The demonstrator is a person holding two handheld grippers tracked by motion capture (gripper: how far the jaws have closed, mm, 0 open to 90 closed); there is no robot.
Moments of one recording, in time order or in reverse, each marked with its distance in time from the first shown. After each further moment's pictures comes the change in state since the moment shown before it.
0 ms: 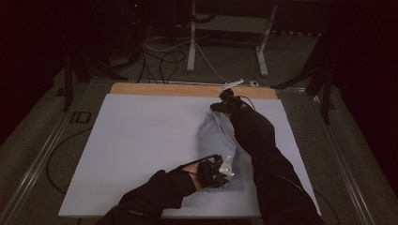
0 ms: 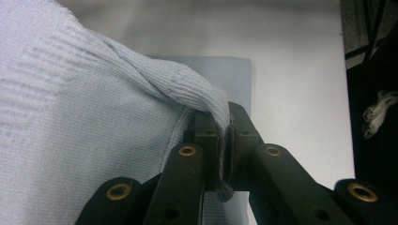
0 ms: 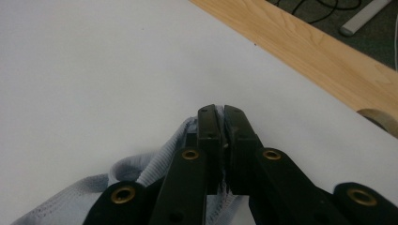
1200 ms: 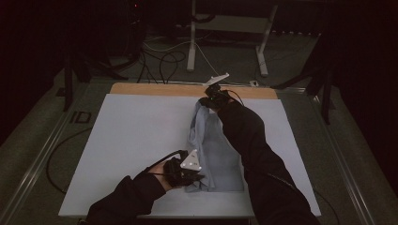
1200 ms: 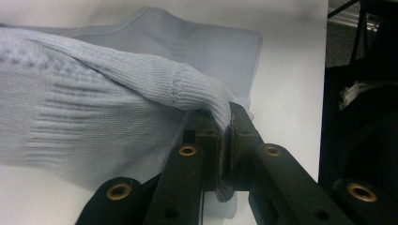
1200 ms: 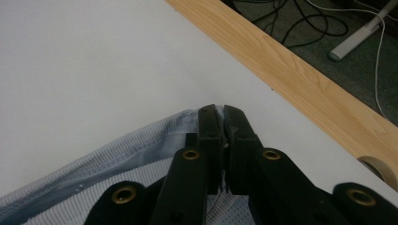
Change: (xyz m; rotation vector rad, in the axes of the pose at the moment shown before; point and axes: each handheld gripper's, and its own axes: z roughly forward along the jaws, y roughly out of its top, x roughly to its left) left arm -0.001 -0.054 -0.074 -0.084 0.047 -0.132; right arm 0.042 0.042 -0.003 -0.019 -0.047 -0.082
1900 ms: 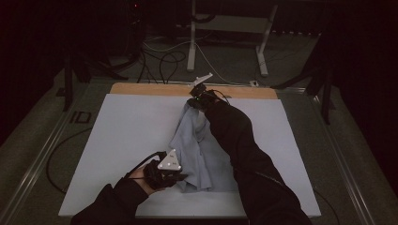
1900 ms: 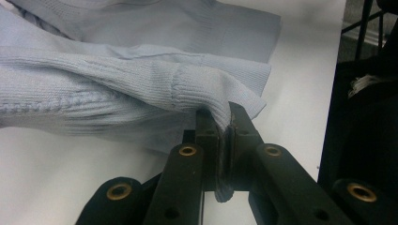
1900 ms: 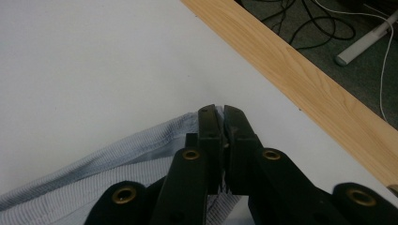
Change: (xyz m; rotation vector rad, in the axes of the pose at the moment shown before) left arm 0.004 -0.041 -0.034 -0.039 0.066 -0.104; right arm 0.030 0.023 0.023 0.025 -0.003 -0.054
